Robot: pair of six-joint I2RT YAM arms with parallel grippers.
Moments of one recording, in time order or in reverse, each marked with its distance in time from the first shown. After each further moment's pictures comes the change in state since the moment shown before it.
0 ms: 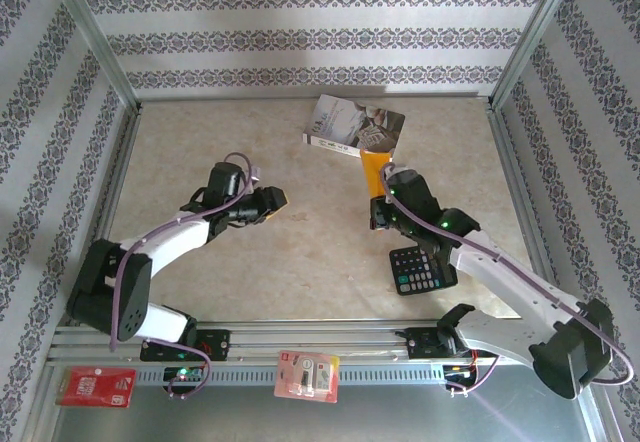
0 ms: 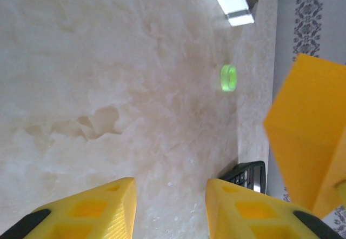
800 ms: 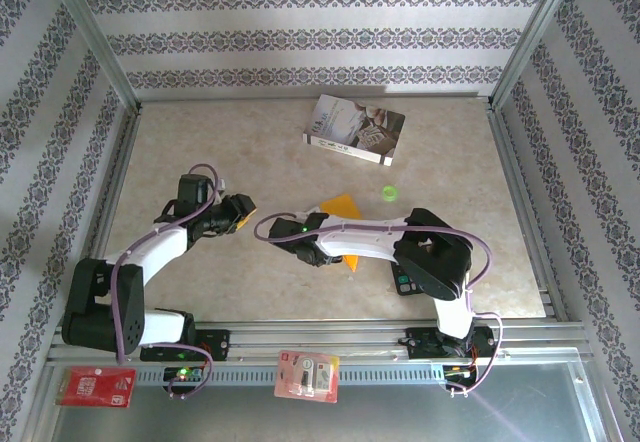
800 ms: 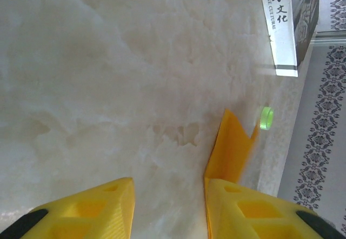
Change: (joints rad) left arm 0.217 -0.092 -0.139 -0.068 0.028 -0.010; right arm 0.443 0.855 0.427 -0.349 0.358 0.250
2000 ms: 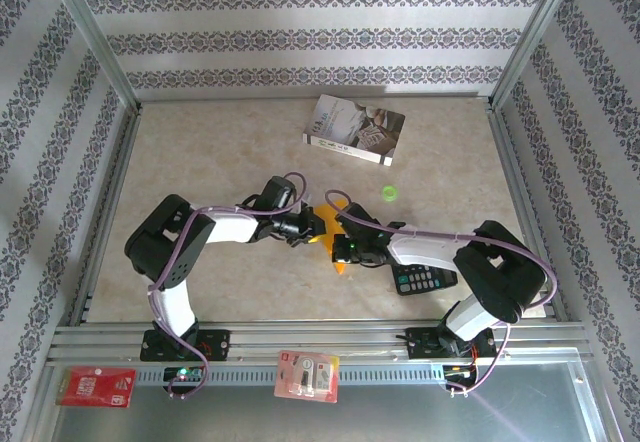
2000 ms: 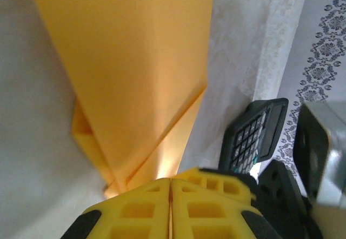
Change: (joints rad) left arm -0.473 0.518 0.262 0.257 0.127 -0.129; right arm -0.279 -0.374 -0.617 0.743 -0.609 0.158
